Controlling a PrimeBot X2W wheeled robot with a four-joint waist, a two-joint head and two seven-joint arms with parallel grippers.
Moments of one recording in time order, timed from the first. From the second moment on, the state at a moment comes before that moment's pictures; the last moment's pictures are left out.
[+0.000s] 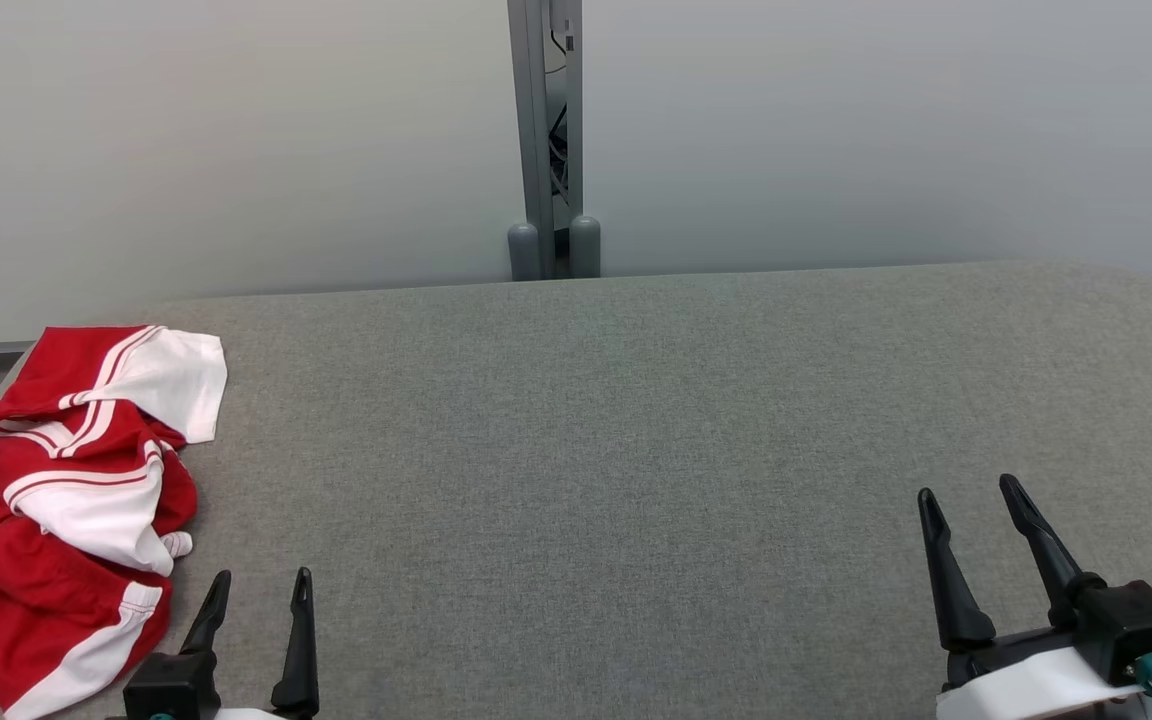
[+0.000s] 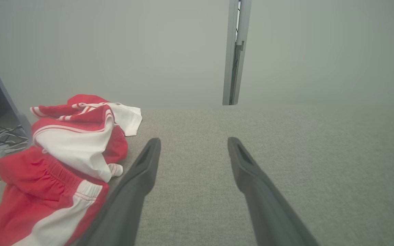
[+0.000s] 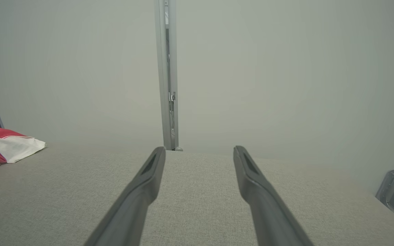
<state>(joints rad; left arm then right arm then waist) 0.06 0.09 -0.04 0.30 -0.15 0.03 -0.26 0.01 -0.05 0.02 0.14 0.06 0.13 -0.26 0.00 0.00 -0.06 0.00</state>
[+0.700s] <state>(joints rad) 0.05 0.09 -0.04 0.31 -0.15 0.03 -0.26 0.01 -0.05 0.02 0.15 0.08 0.13 -0.26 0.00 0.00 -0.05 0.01</state>
